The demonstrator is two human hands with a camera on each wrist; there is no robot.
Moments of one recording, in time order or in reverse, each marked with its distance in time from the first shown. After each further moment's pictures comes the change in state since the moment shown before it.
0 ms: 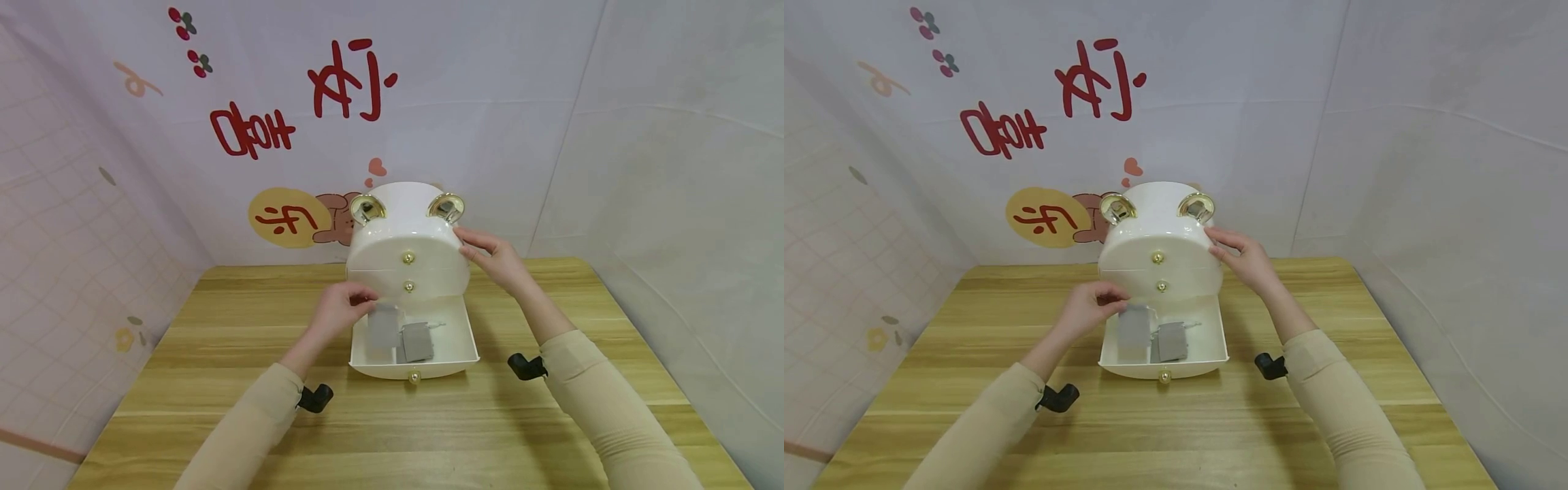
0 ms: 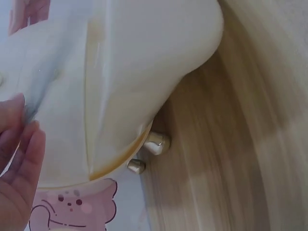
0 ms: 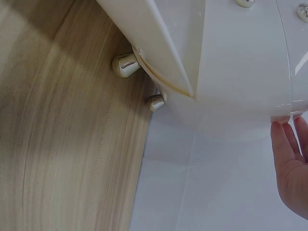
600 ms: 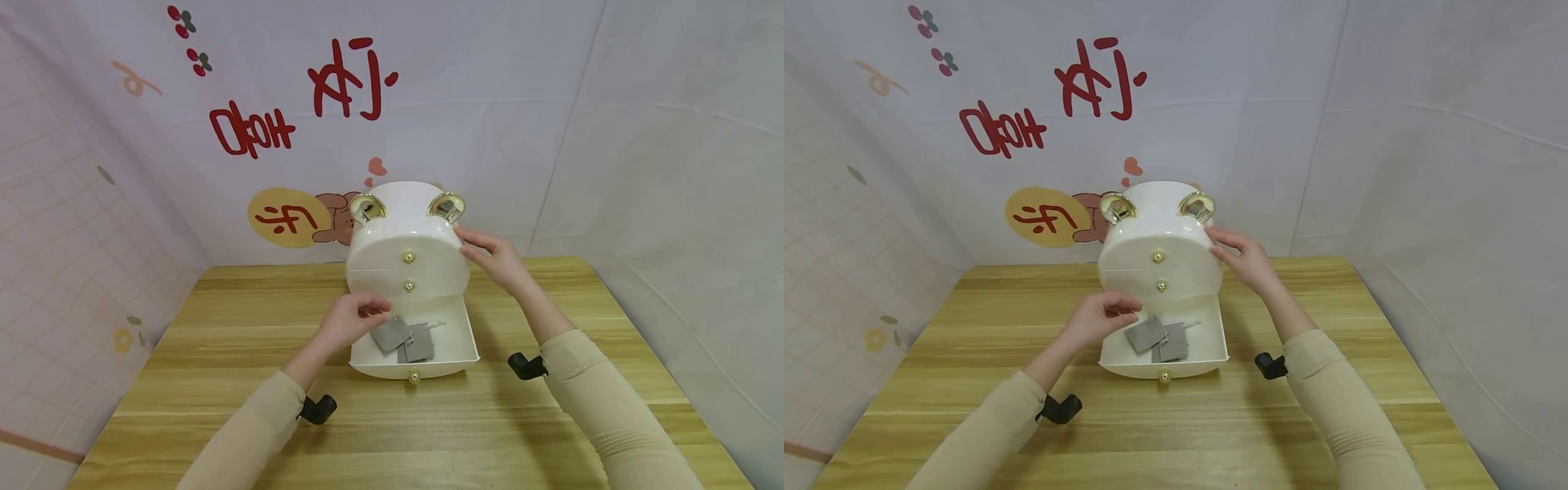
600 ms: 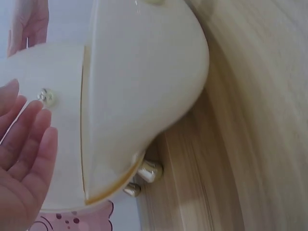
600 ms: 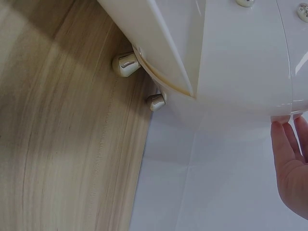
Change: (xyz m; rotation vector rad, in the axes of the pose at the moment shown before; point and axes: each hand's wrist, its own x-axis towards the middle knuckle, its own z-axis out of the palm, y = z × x) left_hand -0.012 0.005 0.015 -0.072 -0.104 -0.007; right_hand 0.000 -0.001 0.000 0.000 -0.015 -0.009
